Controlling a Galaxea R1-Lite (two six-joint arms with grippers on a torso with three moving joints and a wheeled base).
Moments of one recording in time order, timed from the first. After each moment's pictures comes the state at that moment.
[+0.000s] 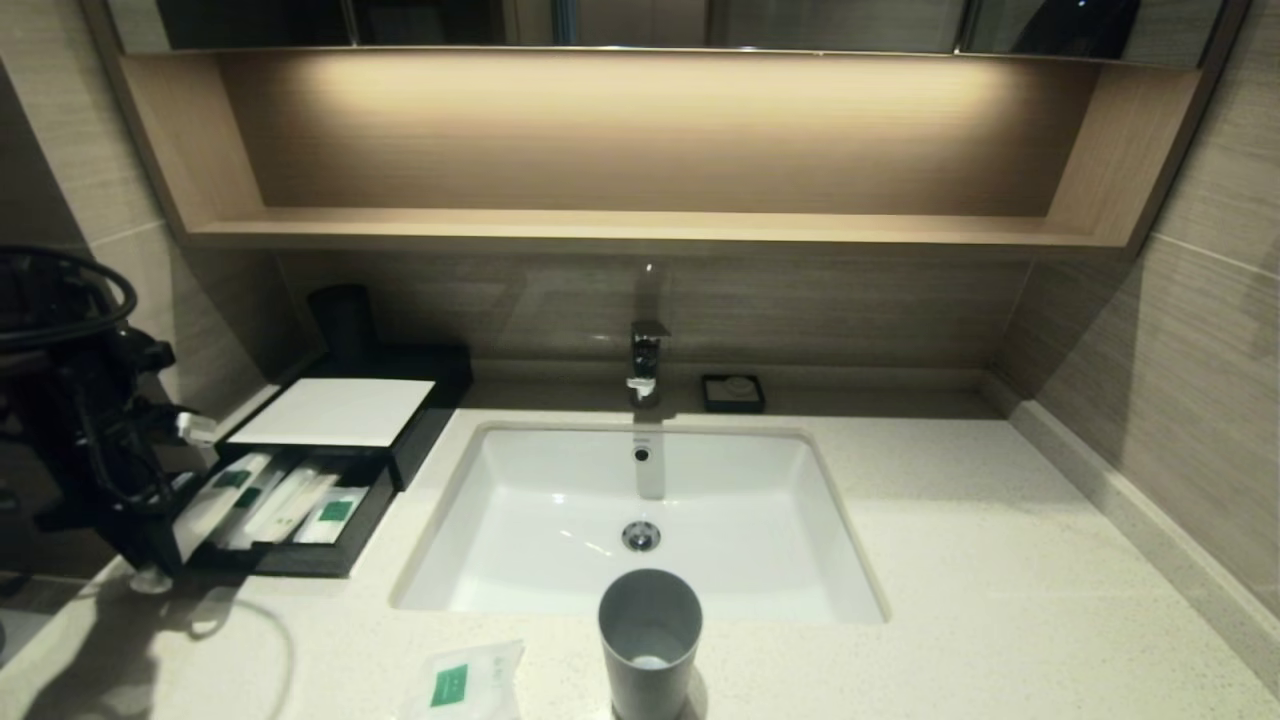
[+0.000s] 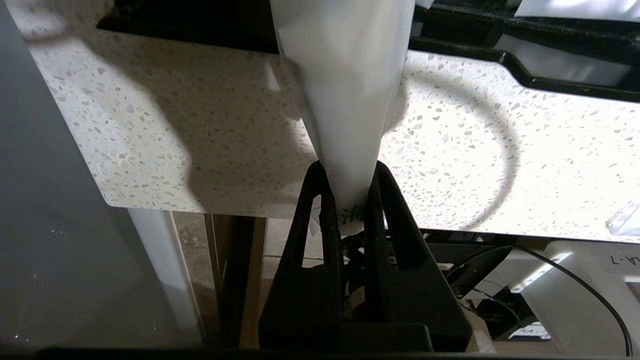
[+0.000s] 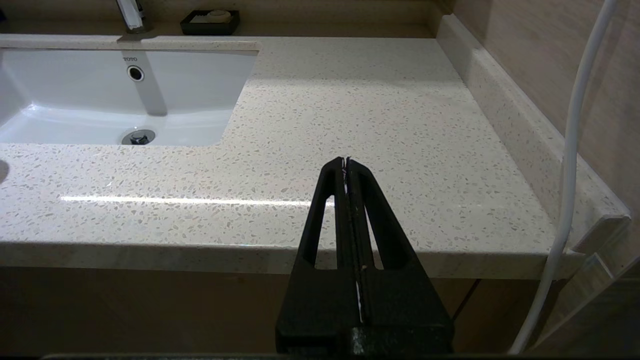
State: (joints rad) left arm 0.36 2.23 -1.94 1.36 -0.05 0.28; right arm 0.00 0.00 0.00 0.00 0.00 0.00
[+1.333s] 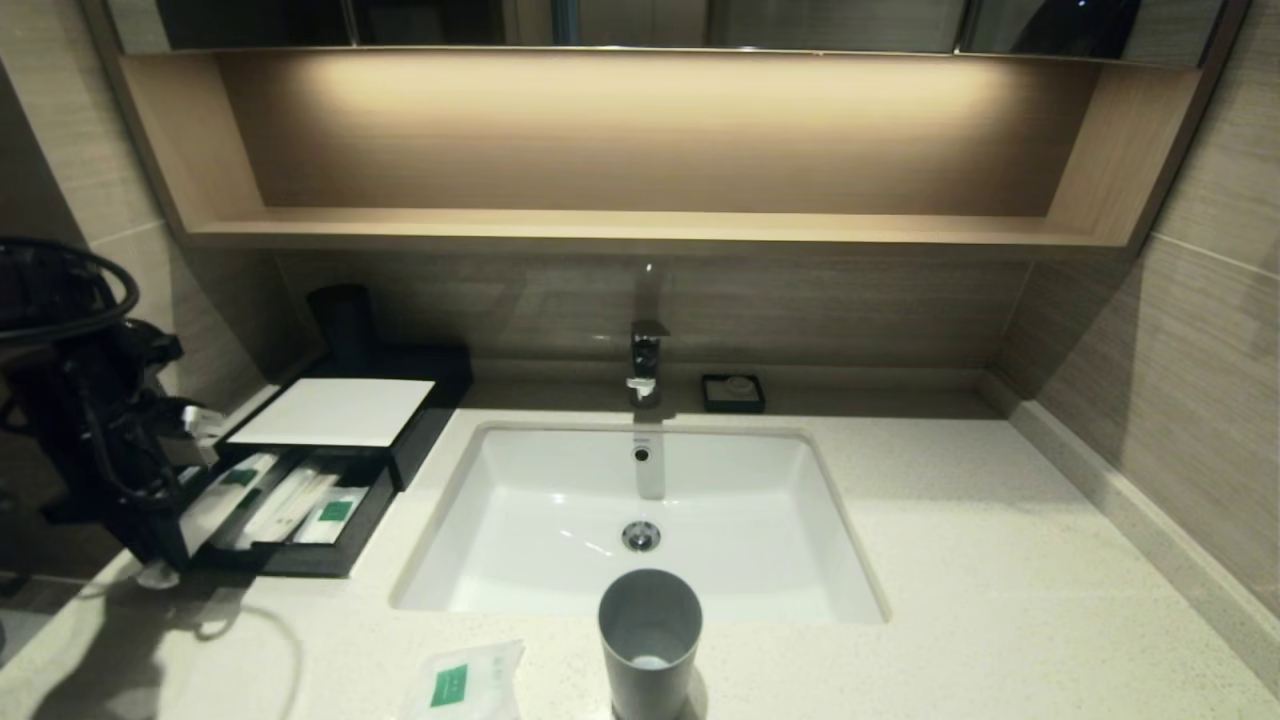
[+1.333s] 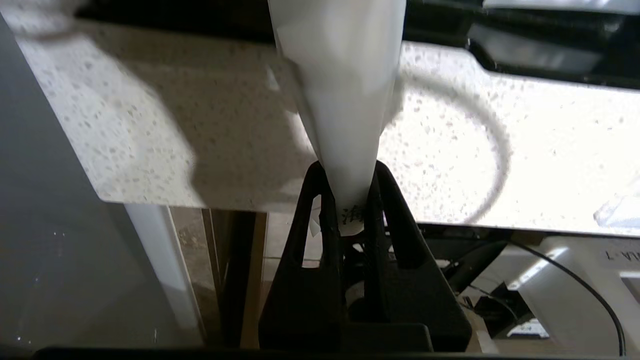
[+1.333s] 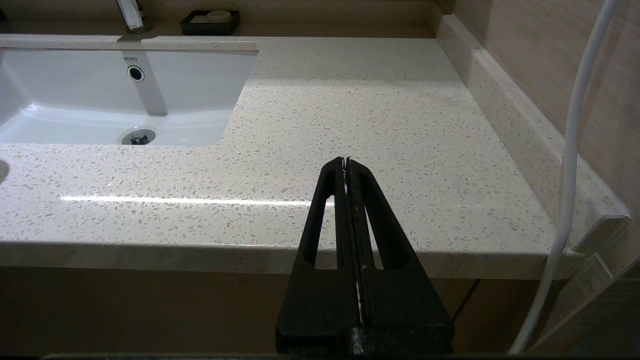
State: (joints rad) left arm 0.34 2.21 -1.94 1.38 -0.06 0.27; right arm 0.00 0.00 0.00 0.00 0.00 0.00
